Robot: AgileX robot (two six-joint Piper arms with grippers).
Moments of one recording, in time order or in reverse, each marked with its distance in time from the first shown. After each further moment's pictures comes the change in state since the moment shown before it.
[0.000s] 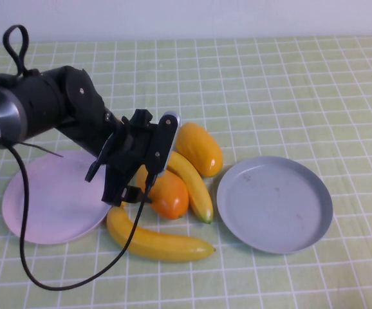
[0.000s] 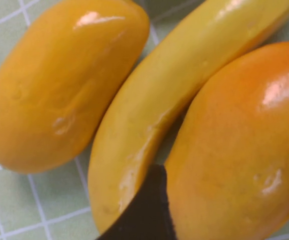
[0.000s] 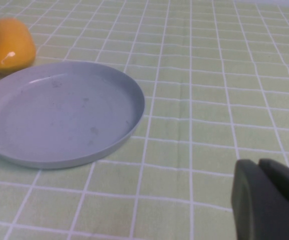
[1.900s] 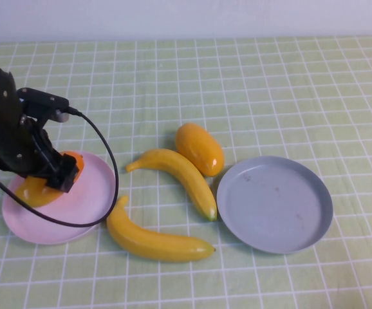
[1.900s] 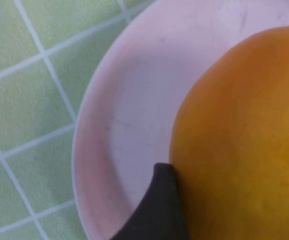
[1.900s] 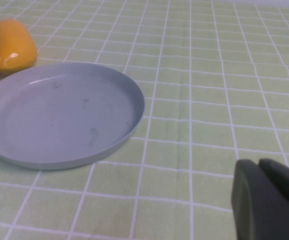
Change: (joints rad) right arm 0.000 0.000 0.000 0.000 -0.004 0.000; left arm 0.251 -0.043 0.052 0.407 0.075 -1.556
